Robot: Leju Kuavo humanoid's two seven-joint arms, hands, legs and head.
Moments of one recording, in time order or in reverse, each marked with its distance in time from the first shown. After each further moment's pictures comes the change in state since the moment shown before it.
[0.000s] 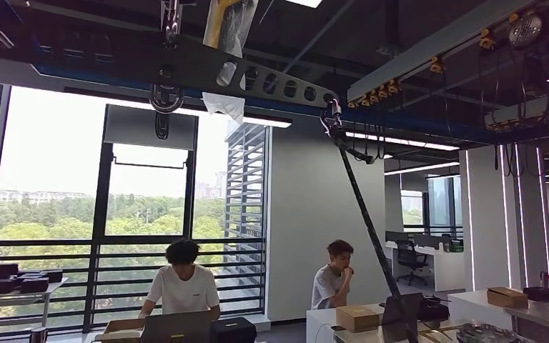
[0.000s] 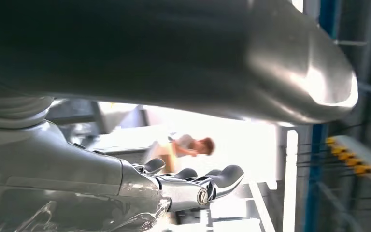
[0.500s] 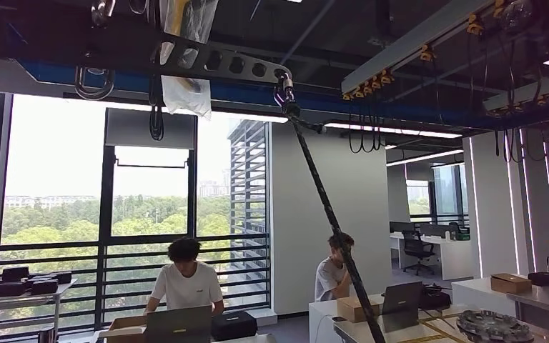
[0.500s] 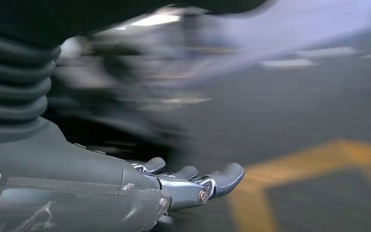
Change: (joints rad) left arm -0.002 0.004 -0.004 -0.004 0.046 -0.028 0.082; right arm -0.123 -0.008 0.284 1.015 -0.888 0.215 0.557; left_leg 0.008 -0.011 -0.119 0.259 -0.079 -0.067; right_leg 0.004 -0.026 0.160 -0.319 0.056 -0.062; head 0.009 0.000
